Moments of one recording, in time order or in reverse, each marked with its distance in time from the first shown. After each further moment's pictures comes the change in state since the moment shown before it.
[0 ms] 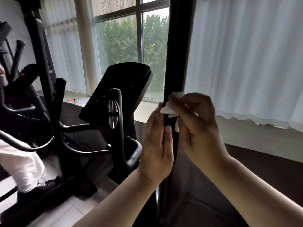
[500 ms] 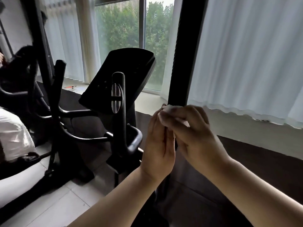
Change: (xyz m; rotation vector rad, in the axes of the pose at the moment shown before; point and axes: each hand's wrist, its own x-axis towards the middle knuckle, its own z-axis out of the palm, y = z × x) left_hand -0.034 -0.008 0.001 -0.049 0.017 -0.044; right_hand -0.033 -0.011 -0.002 -0.088 -0.208 -0.126
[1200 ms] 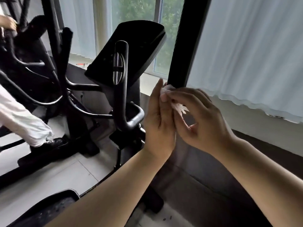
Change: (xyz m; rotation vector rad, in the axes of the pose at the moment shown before) left_hand -0.011 0.031 0.024 -0.389 0.288 -0.316; right_hand -0.012 0.019 -0.006 0.237 -0.034 -0.073
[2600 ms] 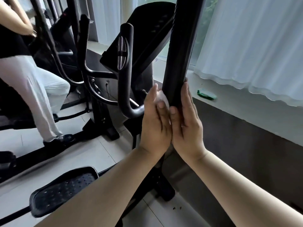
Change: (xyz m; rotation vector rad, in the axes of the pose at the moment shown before) left_hand -0.025 -0.038 -0.016 0.443 0.003 0.071; right_hand -0.058 -0.003 0.065 0.515 0.210 0.409
